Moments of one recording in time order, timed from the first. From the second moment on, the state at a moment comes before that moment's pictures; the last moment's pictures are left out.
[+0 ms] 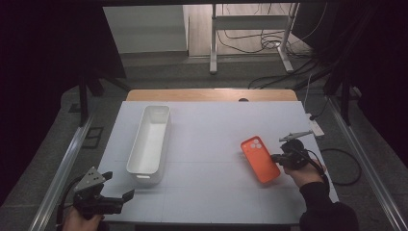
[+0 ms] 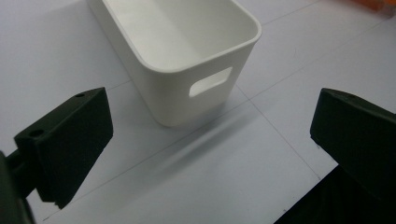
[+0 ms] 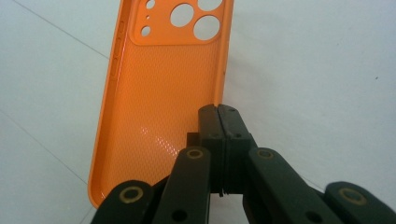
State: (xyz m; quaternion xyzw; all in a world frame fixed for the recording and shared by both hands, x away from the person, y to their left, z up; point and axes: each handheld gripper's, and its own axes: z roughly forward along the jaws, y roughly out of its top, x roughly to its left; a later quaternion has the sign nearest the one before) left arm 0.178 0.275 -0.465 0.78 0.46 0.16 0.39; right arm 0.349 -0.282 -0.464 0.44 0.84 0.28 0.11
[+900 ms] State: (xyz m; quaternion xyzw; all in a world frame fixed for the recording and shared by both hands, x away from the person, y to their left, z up) left arm 0.190 0.270 -0.461 0.77 0.46 0.14 0.42; right arm 0.337 -0.276 -0.442 0.43 0.82 0.34 0.13
